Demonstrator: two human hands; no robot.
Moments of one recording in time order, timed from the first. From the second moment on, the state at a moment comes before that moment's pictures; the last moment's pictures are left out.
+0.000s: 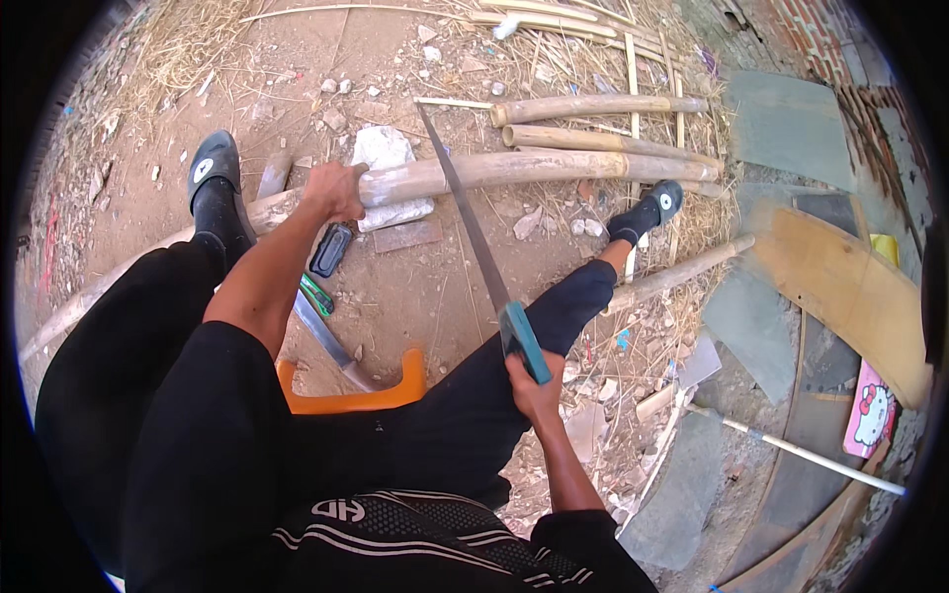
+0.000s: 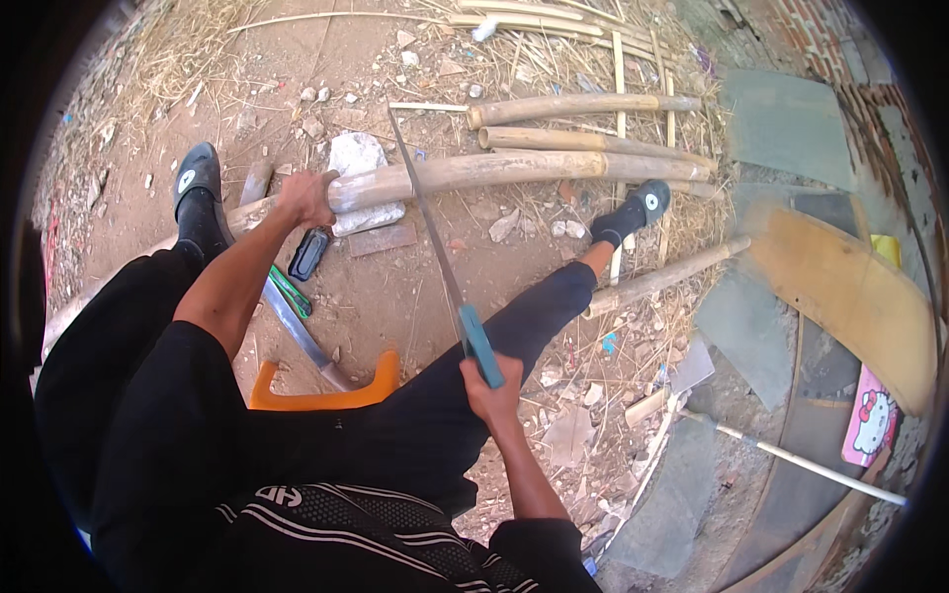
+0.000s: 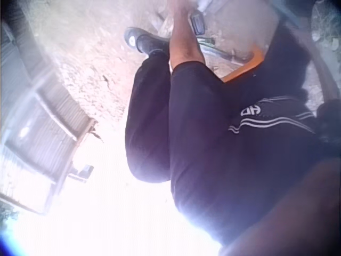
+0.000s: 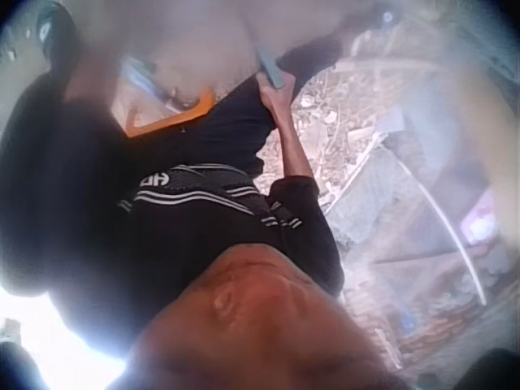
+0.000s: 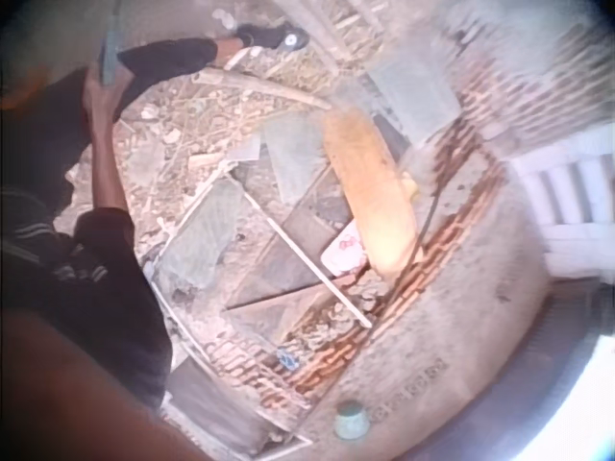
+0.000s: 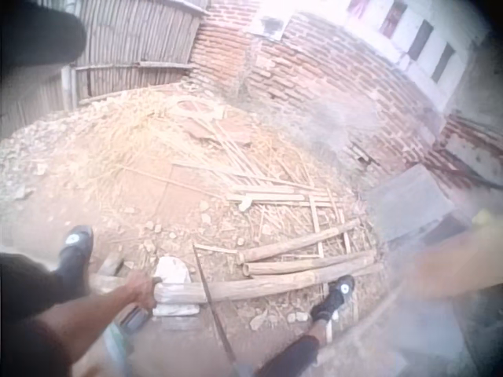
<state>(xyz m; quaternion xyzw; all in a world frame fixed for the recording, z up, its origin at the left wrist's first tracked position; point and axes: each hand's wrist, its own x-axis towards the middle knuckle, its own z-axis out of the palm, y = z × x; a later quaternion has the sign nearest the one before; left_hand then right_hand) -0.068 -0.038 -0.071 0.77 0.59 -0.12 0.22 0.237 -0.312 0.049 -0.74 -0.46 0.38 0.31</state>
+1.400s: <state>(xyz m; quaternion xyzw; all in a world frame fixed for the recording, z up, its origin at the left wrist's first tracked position) -0.056 0.029 -0.077 0.78 0.57 -0.09 0.23 0.215 -0.114 -0.021 -0.69 -0.43 0.44 0.38</state>
